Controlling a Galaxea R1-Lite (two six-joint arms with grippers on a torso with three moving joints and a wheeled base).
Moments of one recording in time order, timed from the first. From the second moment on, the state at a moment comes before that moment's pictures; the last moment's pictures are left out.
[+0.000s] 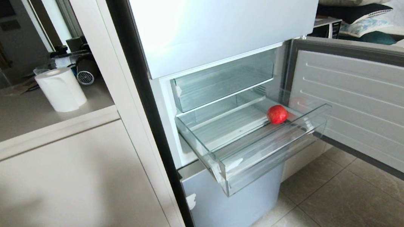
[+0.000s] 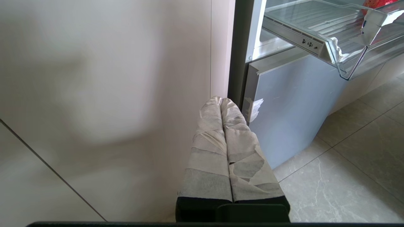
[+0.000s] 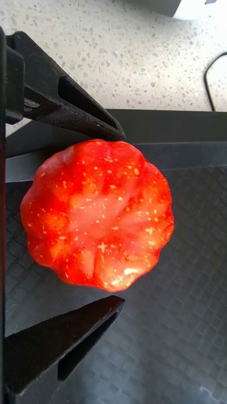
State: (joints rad) left arm 0.00 0.00 -0.01 0.02 0.00 0.02; right arm -1.23 2.22 -0.87 -0.85 0.06 0.11
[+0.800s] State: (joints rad) left arm 0.00 0.00 -0.01 0.02 0.00 0.02; right arm -1.22 2.27 -0.91 -0.85 0.06 0.12
